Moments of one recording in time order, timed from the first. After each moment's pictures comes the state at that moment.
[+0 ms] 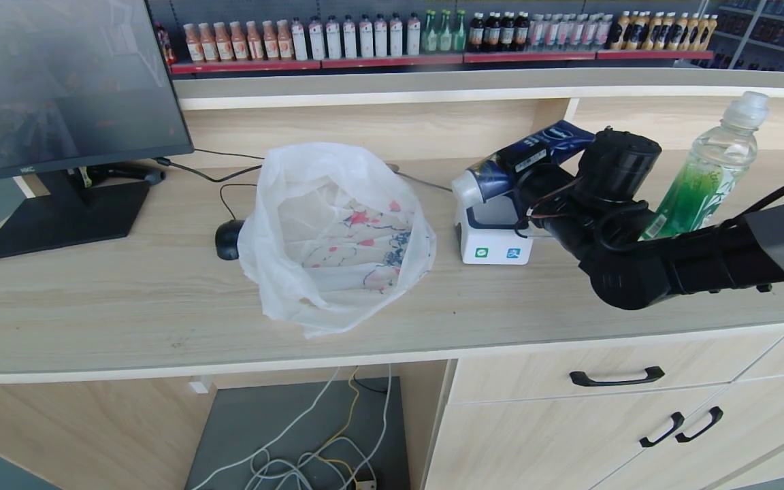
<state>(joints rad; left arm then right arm) 0.00 0.00 0.00 0.00 0.00 -0.02 0.37 2.10 -1.38 -0.94 -0.12 1.00</state>
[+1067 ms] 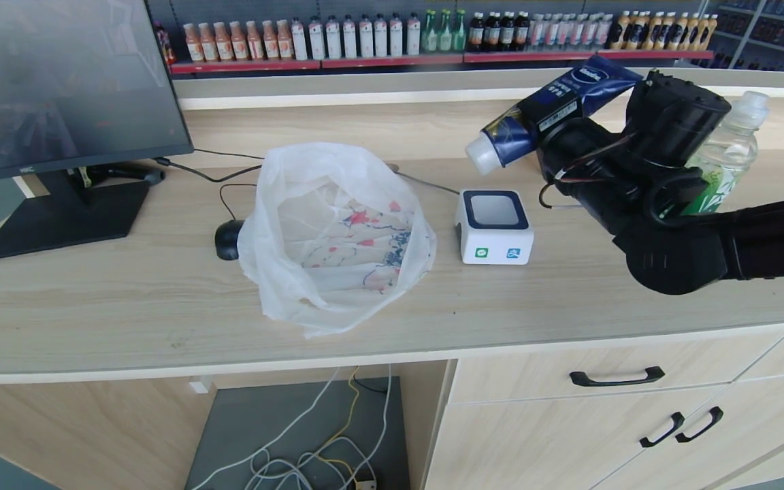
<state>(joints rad) 0.00 0.00 0.00 0.00 0.00 -0.02 0.39 1.98 -1.37 -0.97 -0.12 0.86</state>
